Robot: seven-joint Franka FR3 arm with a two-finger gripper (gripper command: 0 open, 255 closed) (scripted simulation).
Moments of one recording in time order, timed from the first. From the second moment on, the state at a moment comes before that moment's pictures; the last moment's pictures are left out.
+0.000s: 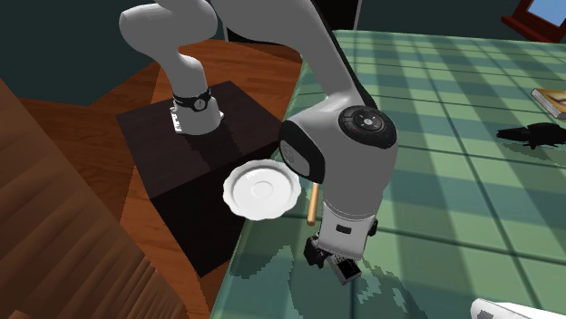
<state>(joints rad) 0.00 0.66 0.06 -1.79 -0.01 2.50 0.27</state>
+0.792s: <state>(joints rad) 0.00 0.66 0.06 -1.79 -0.01 2.50 0.27</state>
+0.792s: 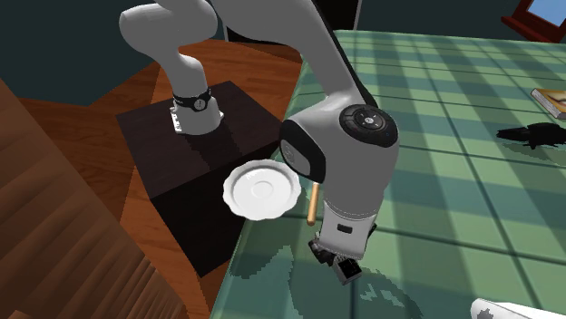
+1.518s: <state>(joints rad) 0.00 0.56 0.06 -1.80 -0.01 2.41 0.26</state>
